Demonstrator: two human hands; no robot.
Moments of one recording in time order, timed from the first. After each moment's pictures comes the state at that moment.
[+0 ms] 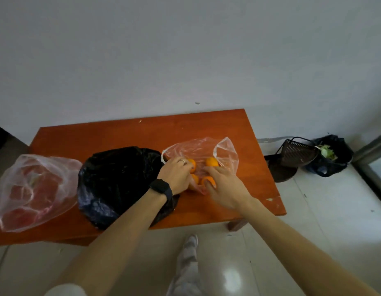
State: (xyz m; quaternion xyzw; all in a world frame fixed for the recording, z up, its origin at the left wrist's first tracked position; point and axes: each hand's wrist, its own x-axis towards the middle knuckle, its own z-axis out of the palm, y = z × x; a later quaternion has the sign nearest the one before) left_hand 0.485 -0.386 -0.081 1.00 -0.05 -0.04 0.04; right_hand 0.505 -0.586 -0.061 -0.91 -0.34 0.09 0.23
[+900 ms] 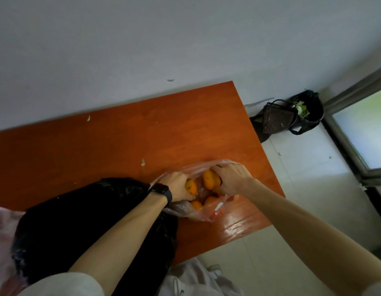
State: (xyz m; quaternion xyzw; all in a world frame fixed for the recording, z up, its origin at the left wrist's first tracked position) left_hand 0.648 -0.336 -0.212 0.92 -0.11 -0.33 0.18; right_hand 0.689 -0.548 -0.168 -0.91 -0.24 0.33 -0.03
